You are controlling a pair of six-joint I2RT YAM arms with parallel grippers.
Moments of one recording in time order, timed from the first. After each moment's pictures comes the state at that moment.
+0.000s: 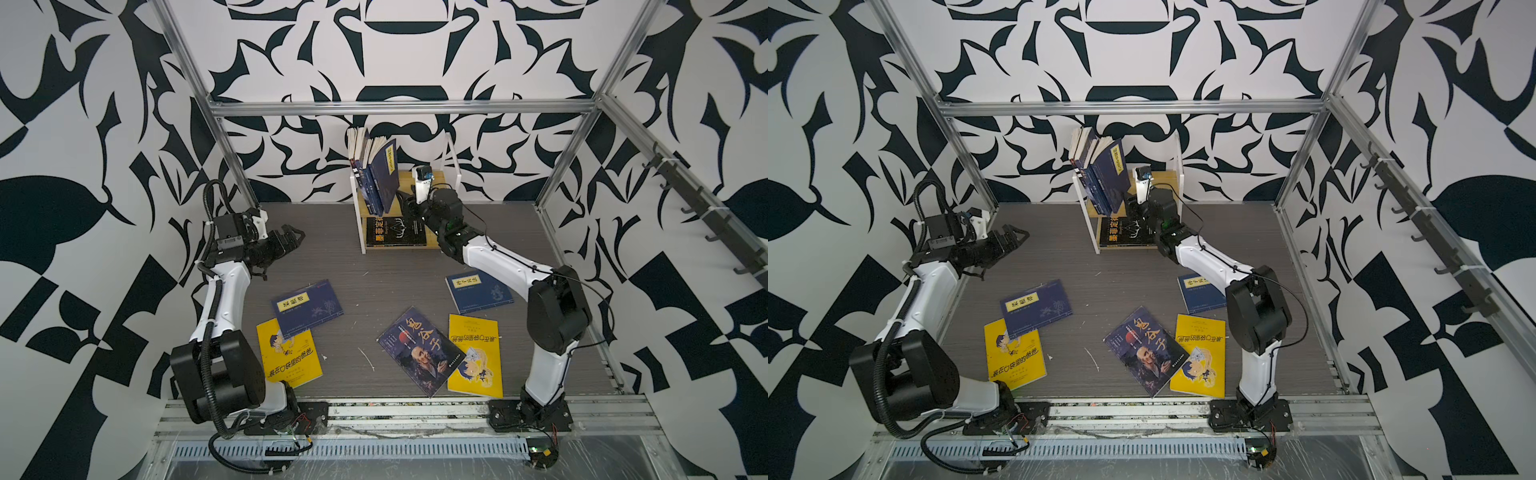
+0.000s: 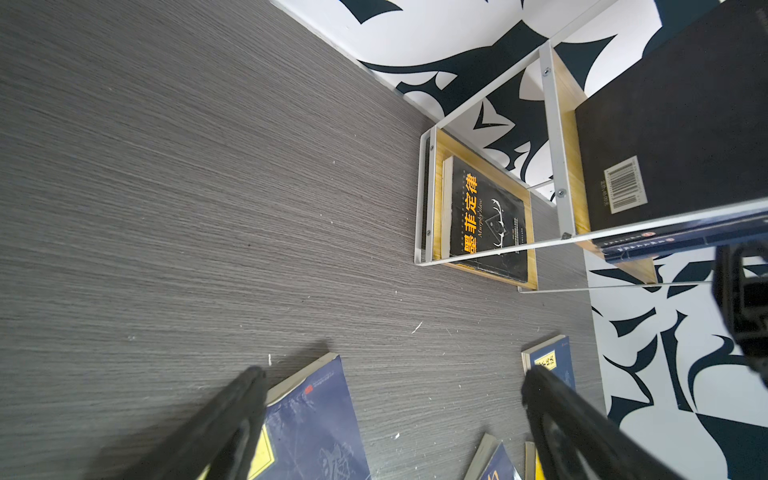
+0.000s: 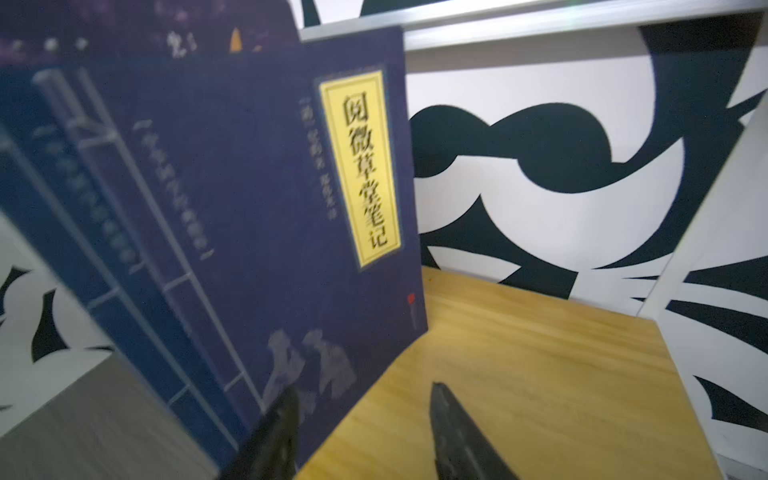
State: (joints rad) left arm 0.26 1.41 1.17 -0.52 0.62 -0.31; right arm 0.55 1.90 1.56 0.28 0.05 0.10
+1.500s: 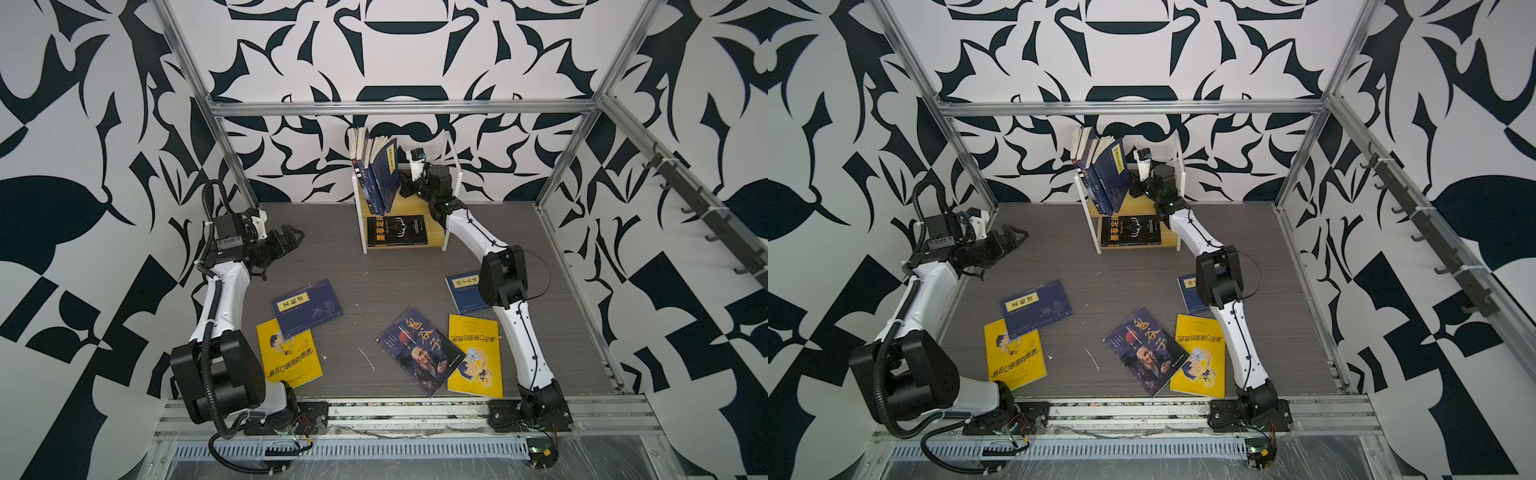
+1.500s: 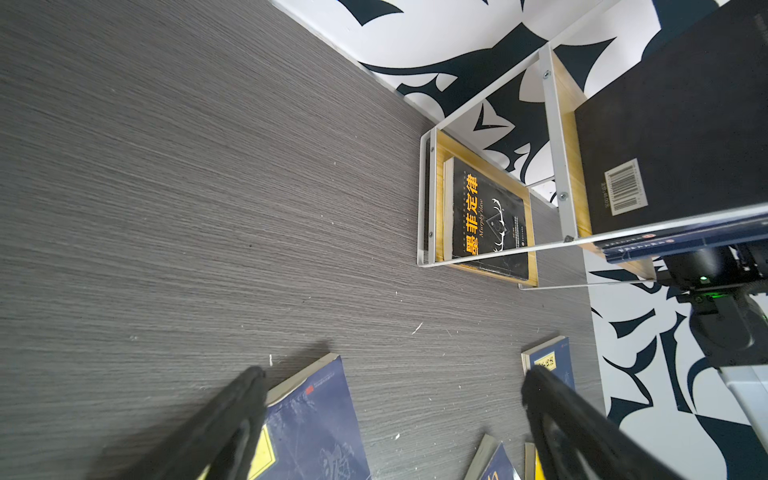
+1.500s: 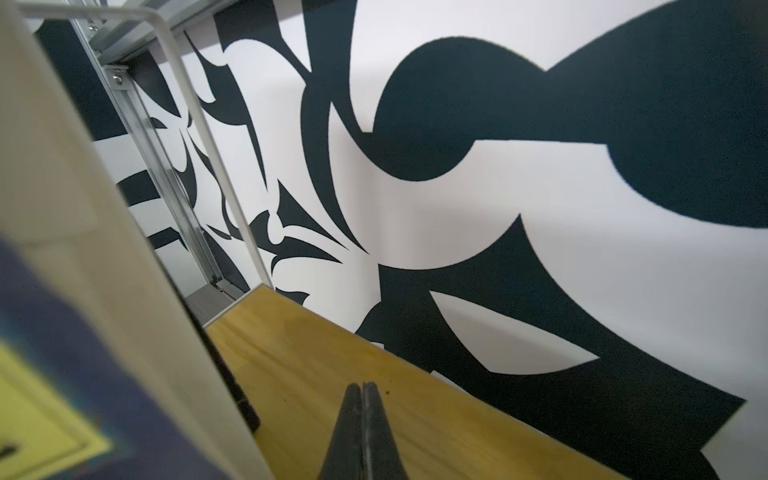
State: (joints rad) left arm 0.26 1.41 1.17 -0.52 0.62 -0.31; right arm 0.39 2.54 2.36 0.12 -0.33 0.09
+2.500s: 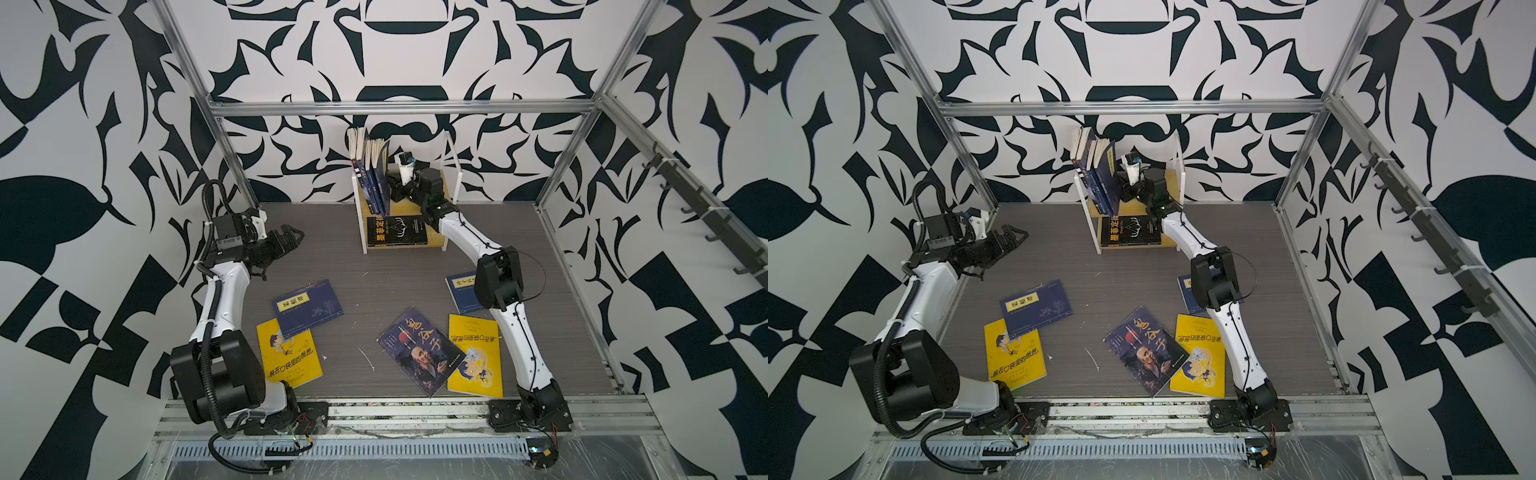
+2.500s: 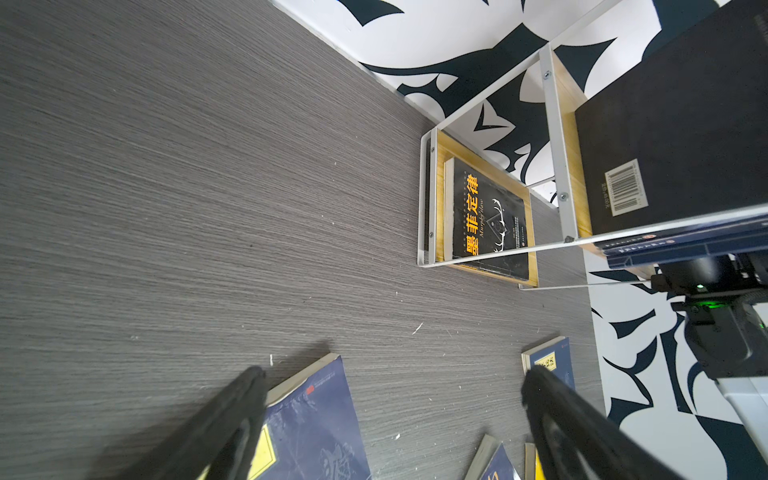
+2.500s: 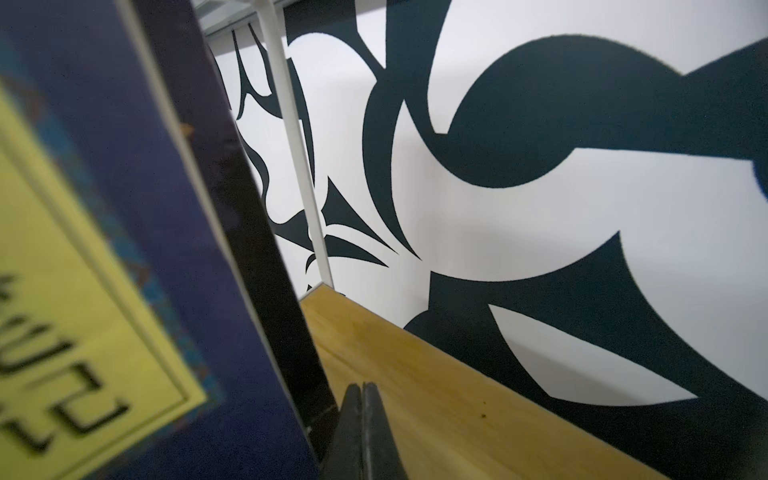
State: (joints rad) left arm 0.26 1.41 1.17 -0.52 0.62 -0.31; right arm 0.45 2.54 2.34 0.16 -0.33 0.06
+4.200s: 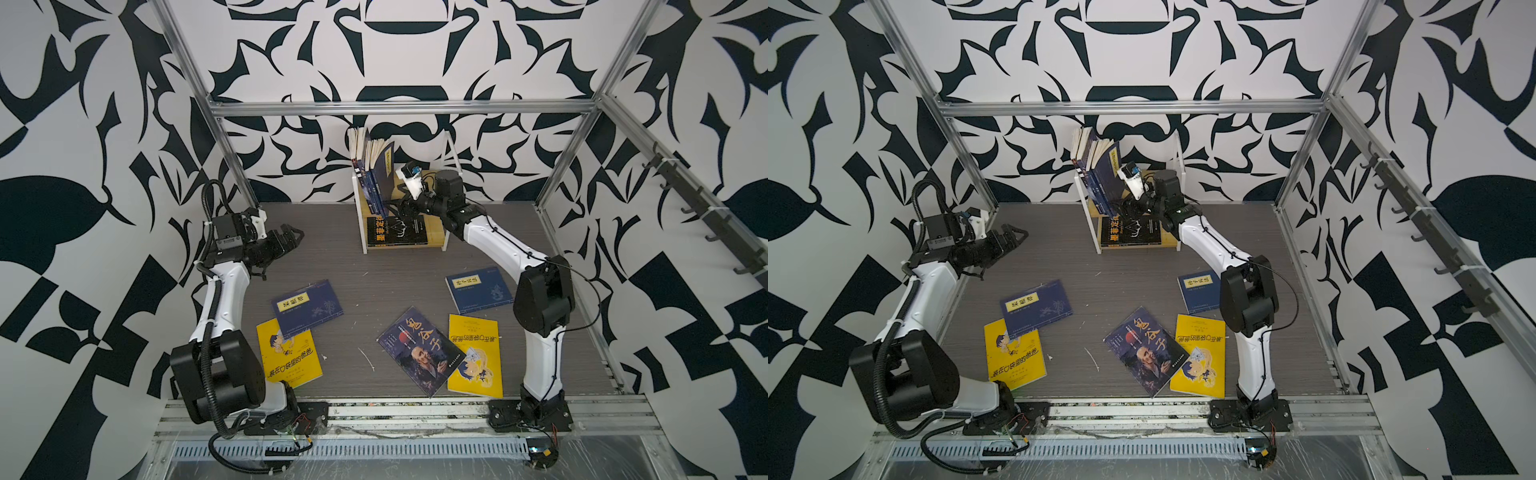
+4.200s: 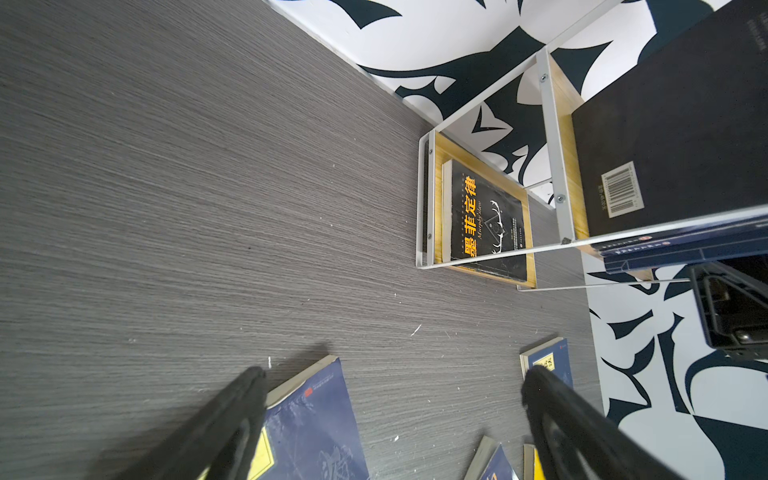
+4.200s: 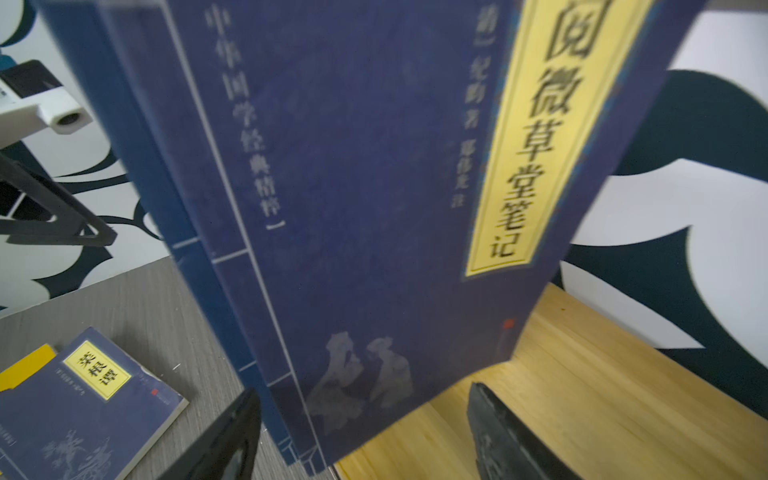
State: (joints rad) left arm 0.26 1.41 1.17 -0.52 0.63 -0.32; right arm 0.45 2.04 1.81 -0.02 -0.53 -0.15
